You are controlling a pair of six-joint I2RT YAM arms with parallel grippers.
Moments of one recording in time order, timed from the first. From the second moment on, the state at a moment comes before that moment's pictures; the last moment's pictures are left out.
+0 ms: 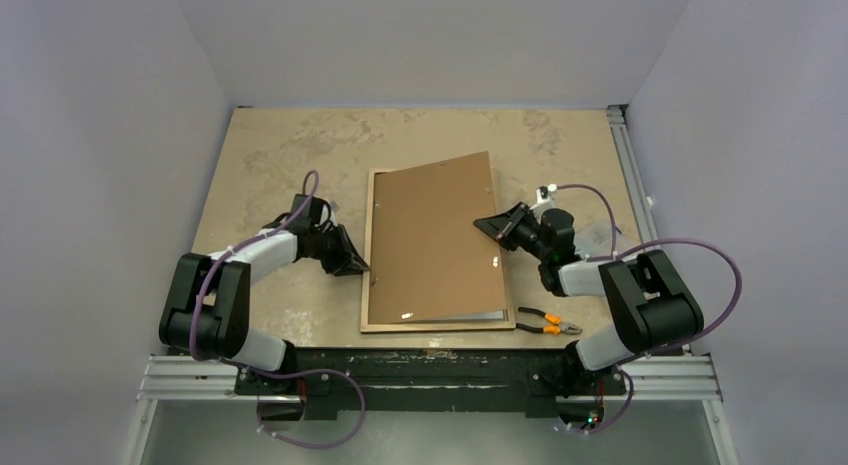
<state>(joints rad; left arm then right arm) -0.19 1.48 0.68 -0.33 0.47 -0.67 0.27 1.51 0.38 0.85 -0.40 1.06</state>
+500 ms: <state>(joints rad) -0.19 1.48 0.70 -0.37 0.45 -0.65 0.36 1.56 0.47 0.57 -0.25 0.88</state>
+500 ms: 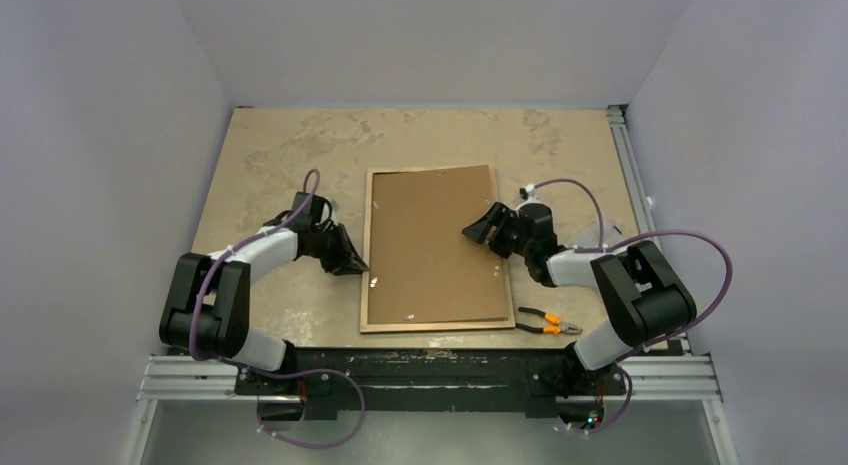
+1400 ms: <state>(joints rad) -0.19 1.47 0.72 -0.43 0.41 -0.64 0.51 1.58 0.79 -0.01 0.01 0.68</state>
